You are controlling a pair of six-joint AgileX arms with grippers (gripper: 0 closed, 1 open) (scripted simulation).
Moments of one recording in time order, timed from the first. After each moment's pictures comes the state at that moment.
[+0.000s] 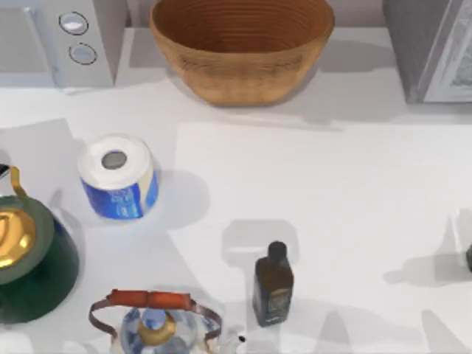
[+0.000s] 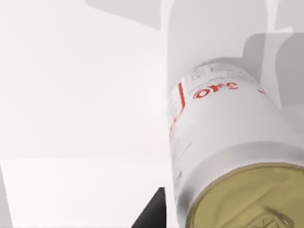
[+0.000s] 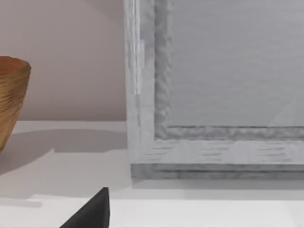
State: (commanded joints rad) left arm 0.38 2.32 2.09 -1.34 0.00 0.41; right arm 0.00 0.00 0.00 0.00 0.00 0.00
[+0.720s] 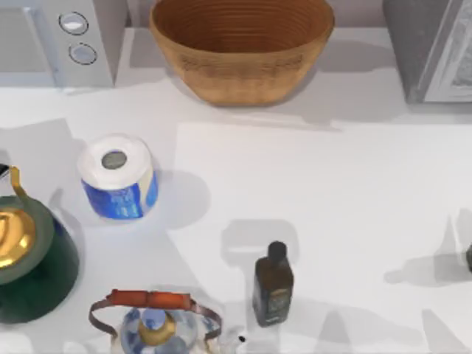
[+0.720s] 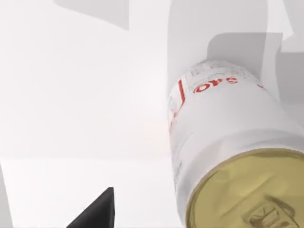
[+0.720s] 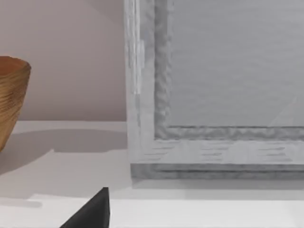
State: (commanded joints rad) left arm 0.38 2.32 2.09 -1.35 0.00 0.41; right arm 0.00 0.00 0.00 0.00 0.00 0.00
